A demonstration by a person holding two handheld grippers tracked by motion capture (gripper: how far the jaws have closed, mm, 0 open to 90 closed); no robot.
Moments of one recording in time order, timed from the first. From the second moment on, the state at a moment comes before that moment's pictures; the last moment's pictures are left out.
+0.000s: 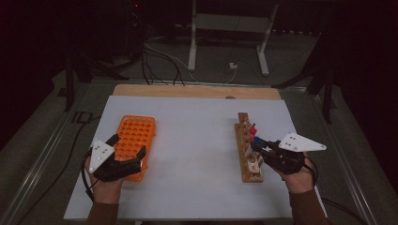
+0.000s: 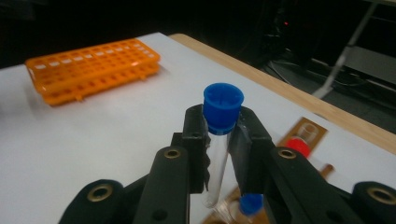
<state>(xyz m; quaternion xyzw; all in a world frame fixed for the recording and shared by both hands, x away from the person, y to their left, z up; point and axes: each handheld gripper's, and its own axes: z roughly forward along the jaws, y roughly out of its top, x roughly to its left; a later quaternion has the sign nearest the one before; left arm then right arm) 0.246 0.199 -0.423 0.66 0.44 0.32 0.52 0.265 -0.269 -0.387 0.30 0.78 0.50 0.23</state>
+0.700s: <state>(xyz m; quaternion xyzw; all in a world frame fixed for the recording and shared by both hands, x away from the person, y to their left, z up) 0.275 0.091 -0.428 0.73 0.35 0.24 0.54 0.281 -0.225 -0.395 0.28 0.79 0.52 0.17</state>
